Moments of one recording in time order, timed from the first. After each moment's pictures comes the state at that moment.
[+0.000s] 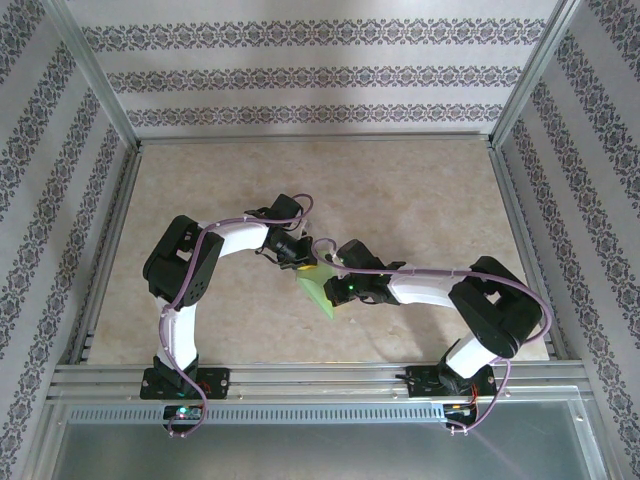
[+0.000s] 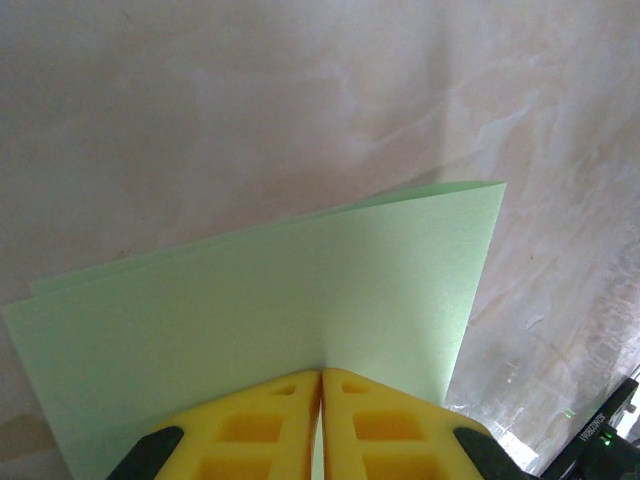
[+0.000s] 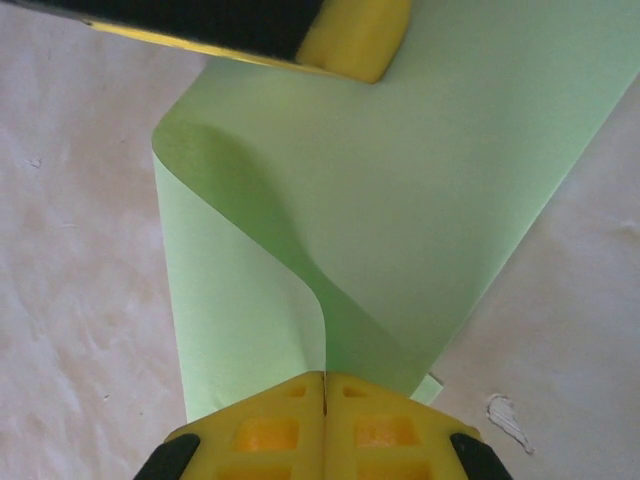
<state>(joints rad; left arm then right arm) -0.50 1.98 1.19 -0.42 0.55 -0.60 0.76 1.58 0.66 -0.04 -0.25 0.45</state>
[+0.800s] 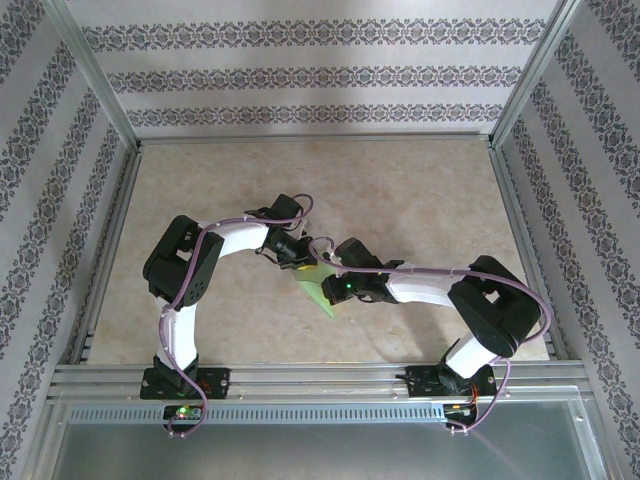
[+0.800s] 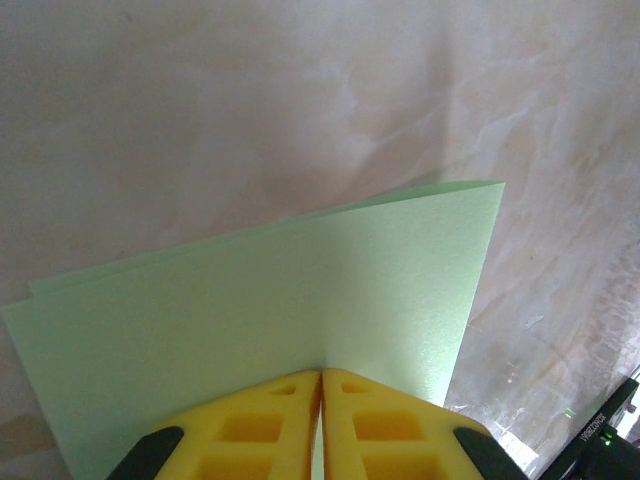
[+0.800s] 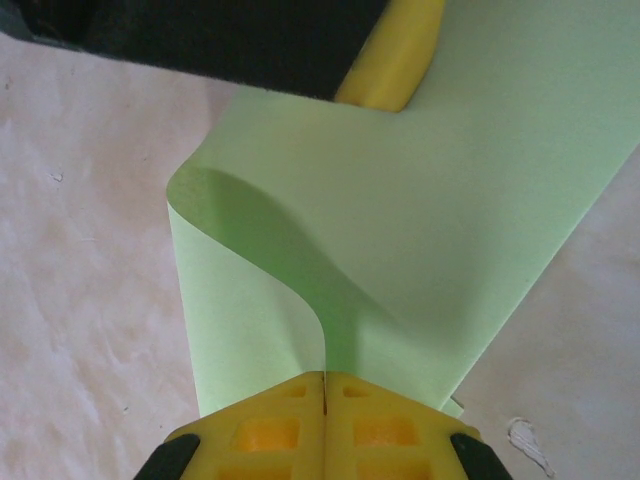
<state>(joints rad) -0.50 1.98 1.19 -0.42 0.55 -0.60 0.77 1.59 0.68 -0.04 -0.25 0.45</state>
